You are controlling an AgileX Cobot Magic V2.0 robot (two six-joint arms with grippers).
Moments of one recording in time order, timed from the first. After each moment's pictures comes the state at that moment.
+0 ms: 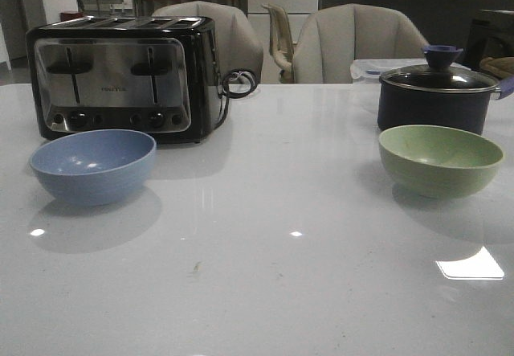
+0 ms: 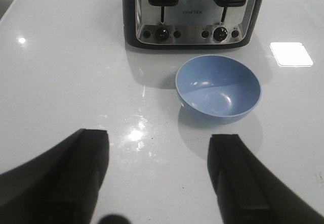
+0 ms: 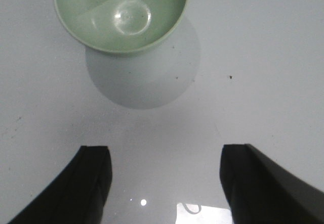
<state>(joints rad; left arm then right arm) -0.02 0.54 -0.56 -0.14 0.58 0.11 0.01 1.12 -0.78 0.03 0.66 0.02</state>
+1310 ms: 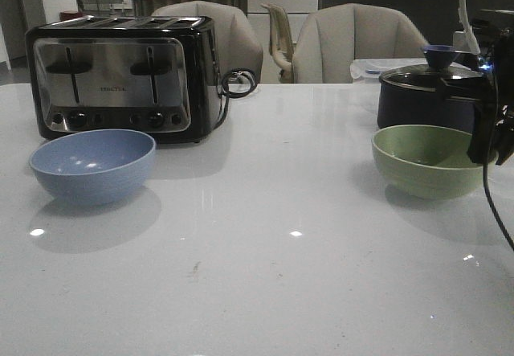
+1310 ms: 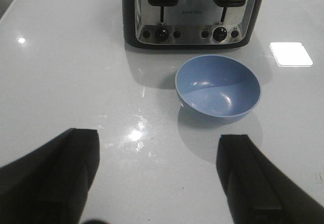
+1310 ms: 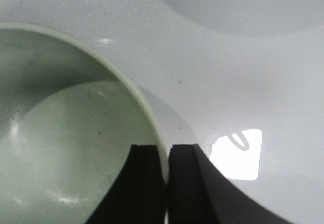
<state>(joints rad) -0.02 0.54 -0.56 -0.14 0.58 0.11 -0.06 1.99 -1.48 0.16 0.86 -0.03</state>
